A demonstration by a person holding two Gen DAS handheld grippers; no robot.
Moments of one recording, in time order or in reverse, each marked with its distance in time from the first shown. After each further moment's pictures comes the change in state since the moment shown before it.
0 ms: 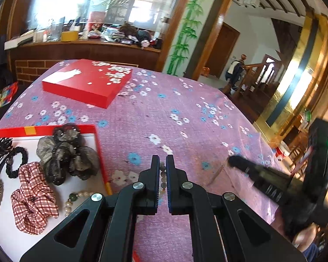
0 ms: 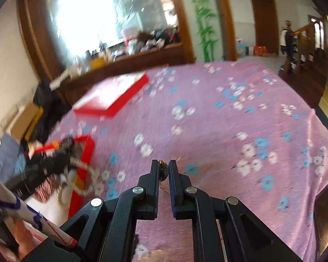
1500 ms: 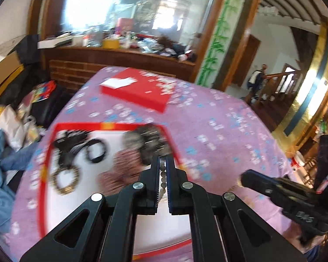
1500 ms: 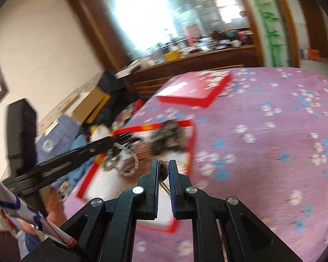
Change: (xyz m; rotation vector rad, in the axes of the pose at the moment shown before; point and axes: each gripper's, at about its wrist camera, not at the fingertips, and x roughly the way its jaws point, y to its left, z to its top) left arm -0.118 0.093 -0.014 -0.082 -0.033 0.169; right arm -0.042 0.122 -0.030 -0.138 0.063 0.425
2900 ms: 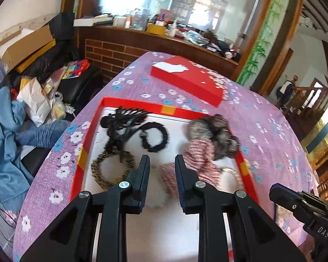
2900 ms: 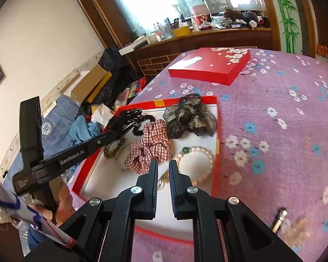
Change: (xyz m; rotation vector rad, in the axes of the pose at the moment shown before) left arm 0.026 0.071 -0.015 -0.128 0.031 0.138; right arm 0.061 0.021 -0.010 -0.012 0.121 -0.015
